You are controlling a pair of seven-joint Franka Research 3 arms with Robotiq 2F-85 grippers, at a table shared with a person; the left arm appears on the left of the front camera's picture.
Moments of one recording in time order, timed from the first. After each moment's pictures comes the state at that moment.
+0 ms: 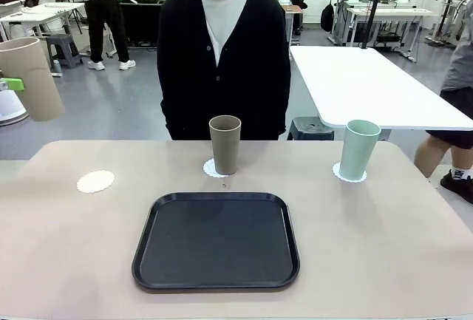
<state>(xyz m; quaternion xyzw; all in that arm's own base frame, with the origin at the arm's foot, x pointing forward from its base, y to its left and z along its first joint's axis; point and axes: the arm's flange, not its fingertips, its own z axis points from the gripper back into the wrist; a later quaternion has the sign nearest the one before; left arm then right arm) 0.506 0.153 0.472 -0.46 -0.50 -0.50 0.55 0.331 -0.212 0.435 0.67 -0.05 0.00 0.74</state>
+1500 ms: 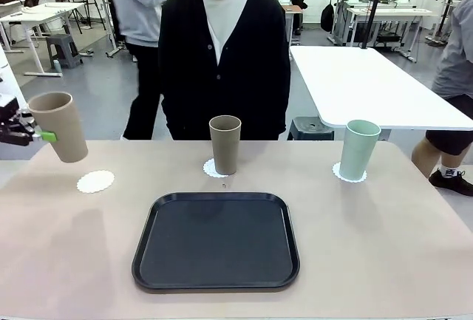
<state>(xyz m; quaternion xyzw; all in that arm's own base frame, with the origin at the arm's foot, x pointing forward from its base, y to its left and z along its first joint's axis) 0.536 0.135 0.355 -0.43 -0.47 -0.57 0.52 0.331 -0.212 0.436 0.67 -0.05 0.00 0.74</state>
